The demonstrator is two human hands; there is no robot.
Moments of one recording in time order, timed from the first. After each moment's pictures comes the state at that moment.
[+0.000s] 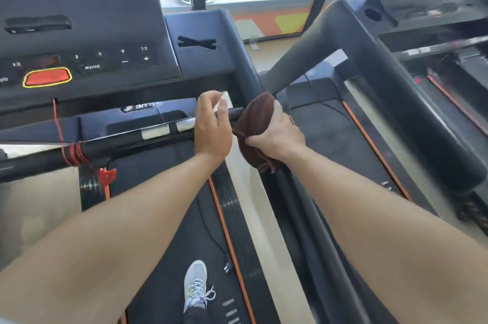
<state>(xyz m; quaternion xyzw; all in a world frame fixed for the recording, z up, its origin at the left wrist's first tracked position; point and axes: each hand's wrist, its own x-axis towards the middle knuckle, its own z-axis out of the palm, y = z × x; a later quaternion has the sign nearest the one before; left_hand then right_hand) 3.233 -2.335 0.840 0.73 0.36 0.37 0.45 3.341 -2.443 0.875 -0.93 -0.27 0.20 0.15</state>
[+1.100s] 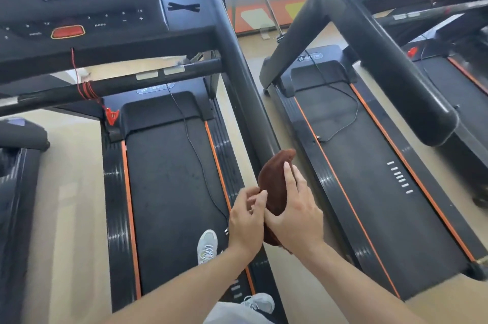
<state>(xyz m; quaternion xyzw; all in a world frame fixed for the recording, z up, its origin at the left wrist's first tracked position) 3.096 -2.677 0.793 0.59 0.44 0.20 0.64 3.189 -2.755 0.807 -0.91 -0.34 0.09 0.23</state>
